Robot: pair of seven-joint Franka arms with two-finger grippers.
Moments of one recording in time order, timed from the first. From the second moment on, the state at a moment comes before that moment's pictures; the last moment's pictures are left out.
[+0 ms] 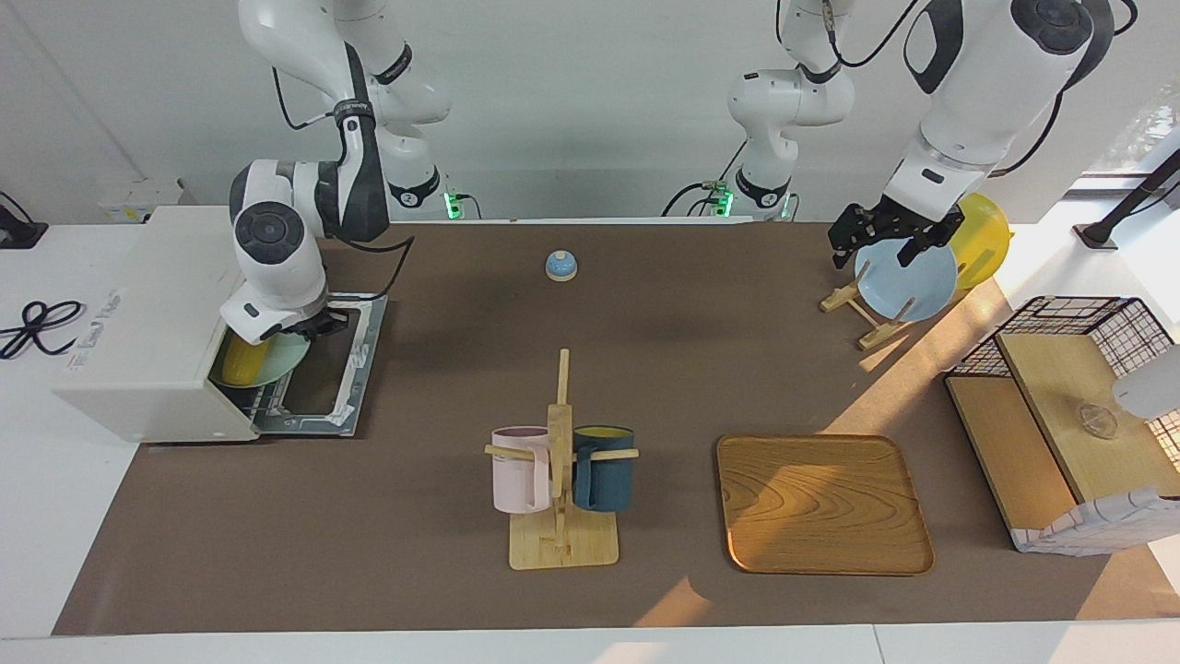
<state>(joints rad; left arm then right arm) -0.08 0.00 -0.08 -1.63 -0.03 1.57 -0.13 -0.07 0.11 0.06 -2.04 -0.31 1.89 0.06</state>
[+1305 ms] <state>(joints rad) -0.08 0.00 -0.08 -1.63 -0.03 1.57 -0.13 -0.01 0.12 0.08 -2.12 -0.17 2.13 0.13</state>
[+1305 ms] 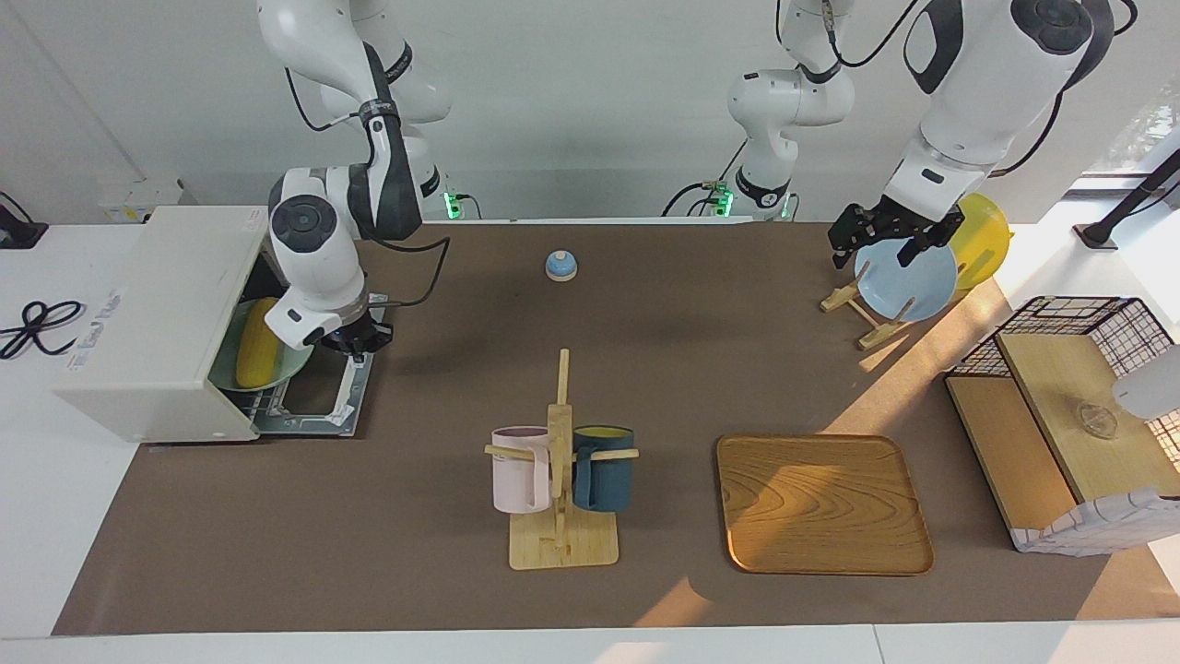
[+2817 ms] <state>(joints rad) -0.08 0.00 -0.08 -1.63 -0.03 1.57 -0.13 0.01 0.16 0.09 -2.18 -0.27 2.18 0.23</state>
